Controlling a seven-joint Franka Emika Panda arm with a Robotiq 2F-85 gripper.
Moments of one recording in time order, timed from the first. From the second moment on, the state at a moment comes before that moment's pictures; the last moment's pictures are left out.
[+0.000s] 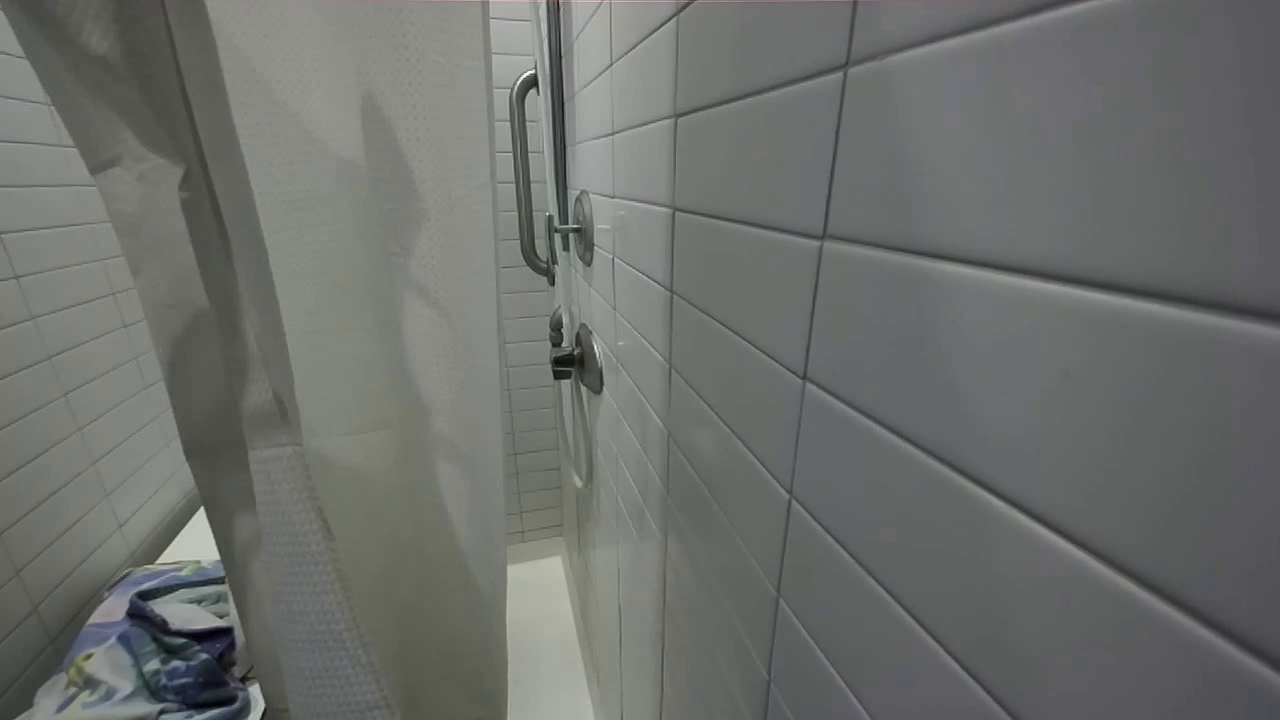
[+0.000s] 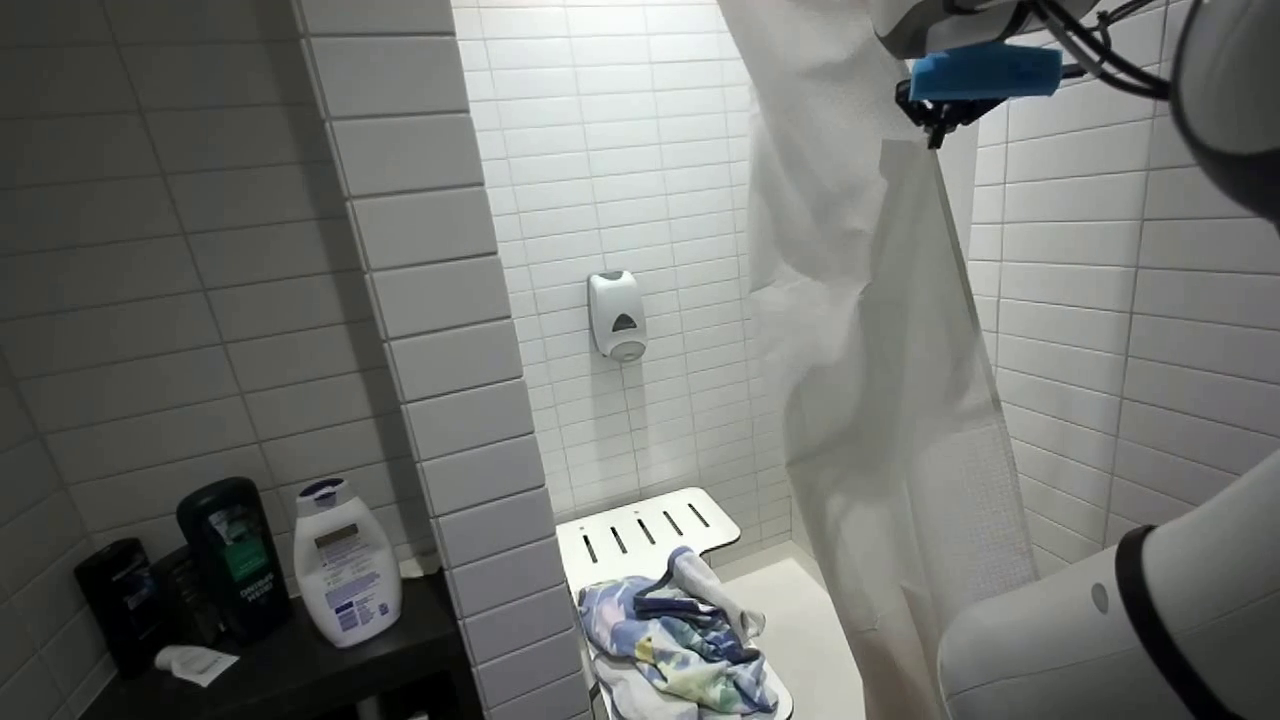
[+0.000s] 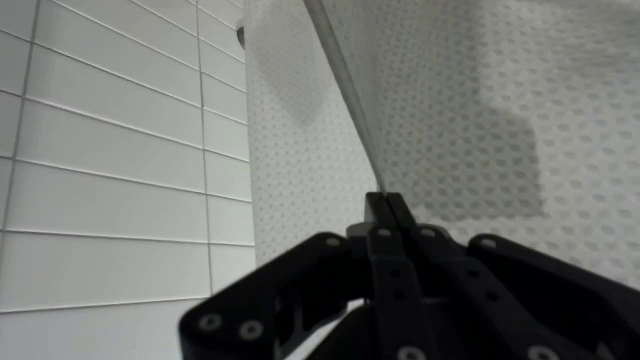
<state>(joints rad) -0.29 -0.52 -0.15 -1.94 -0.11 2.30 0.23</state>
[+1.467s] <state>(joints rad) -0.47 0.08 -0.56 -1.17 0.37 2.12 0.27</state>
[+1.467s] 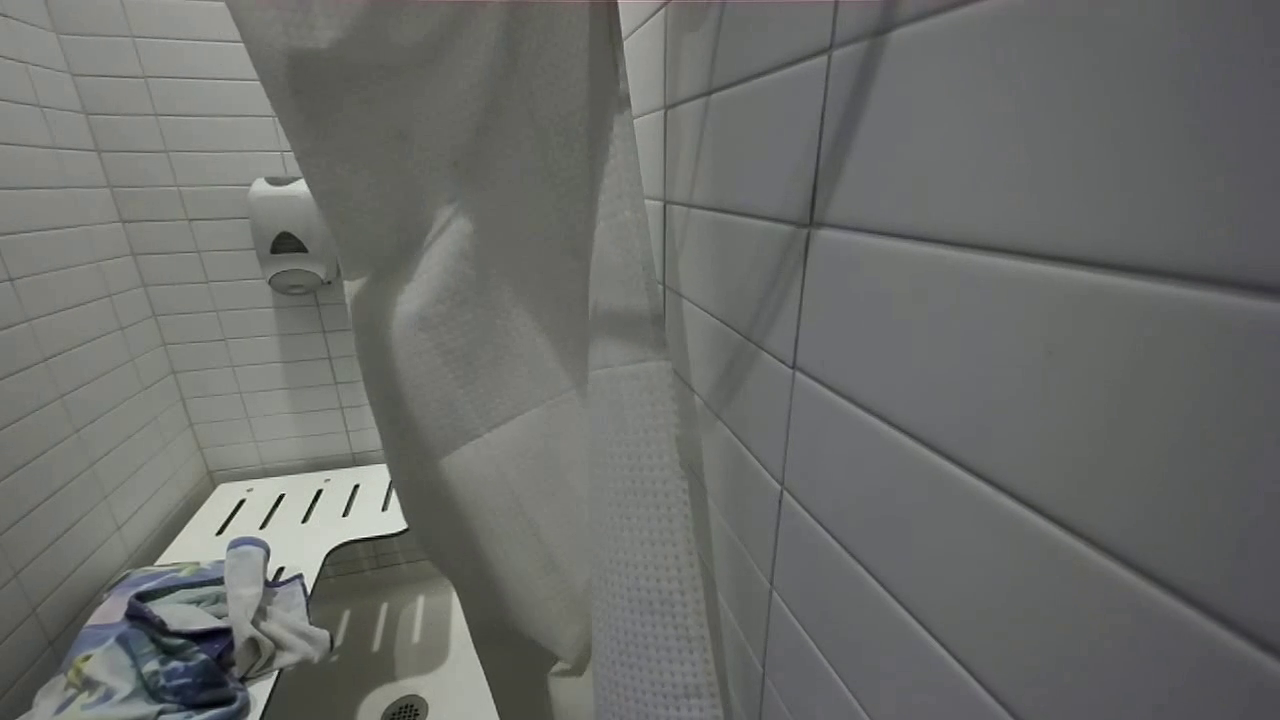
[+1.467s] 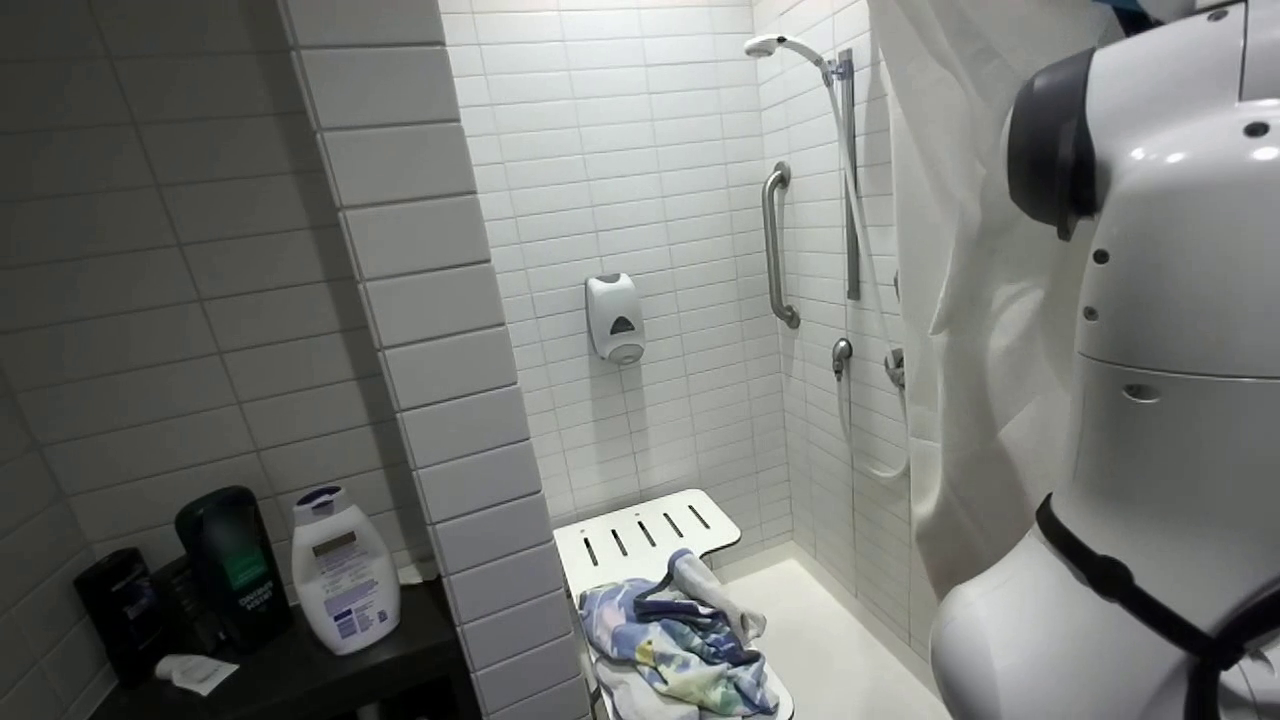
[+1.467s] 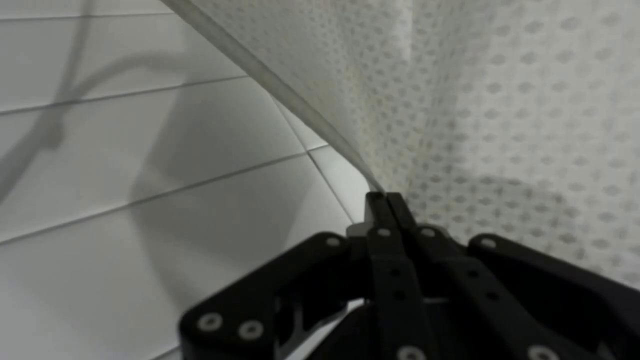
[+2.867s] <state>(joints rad) -0.43 0.09 -0.54 -1.24 0.23 2.20 0.26</state>
